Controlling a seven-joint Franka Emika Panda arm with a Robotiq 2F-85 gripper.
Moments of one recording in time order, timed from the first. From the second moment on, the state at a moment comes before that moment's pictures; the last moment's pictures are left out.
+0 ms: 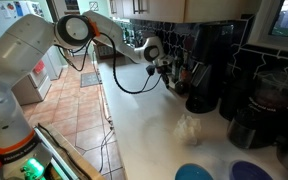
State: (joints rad) arm 0.02 0.86 -0.32 -1.32 -0.06 2.35 0.64
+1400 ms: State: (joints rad) arm 0.14 0.85 -0.45 -1.48 -0.17 2.66 0.75
